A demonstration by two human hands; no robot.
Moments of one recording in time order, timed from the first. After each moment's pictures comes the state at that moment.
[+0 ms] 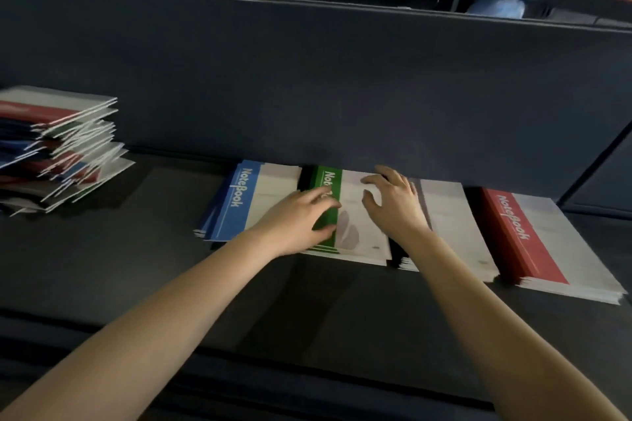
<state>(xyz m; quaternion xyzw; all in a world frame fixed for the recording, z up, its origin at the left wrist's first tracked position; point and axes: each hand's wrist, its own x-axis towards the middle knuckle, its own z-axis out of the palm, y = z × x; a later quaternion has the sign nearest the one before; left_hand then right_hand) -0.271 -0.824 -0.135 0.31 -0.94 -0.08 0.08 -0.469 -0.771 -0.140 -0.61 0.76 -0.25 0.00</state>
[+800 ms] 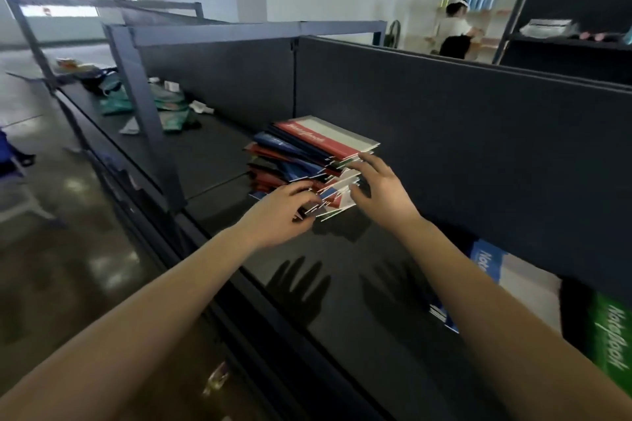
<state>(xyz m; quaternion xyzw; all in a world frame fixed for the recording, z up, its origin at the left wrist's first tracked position) 0.099 -0.898 -0.093 0.58 -0.79 -0.05 0.19 -0.105 -0.961 -0.076 -0.84 0.46 -0.29 0.10</state>
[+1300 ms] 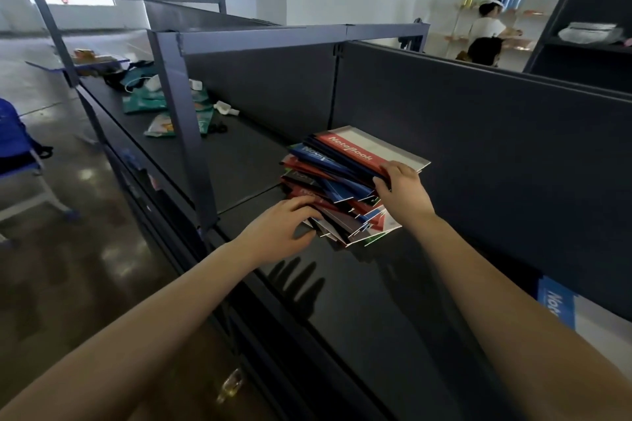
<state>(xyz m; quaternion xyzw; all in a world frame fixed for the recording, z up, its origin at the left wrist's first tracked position) 0.188 -0.915 -0.103 0.59 -0.78 -0.06 0.17 -0.032 -1.034 -0.081 -0.79 0.55 -0.25 0.08</state>
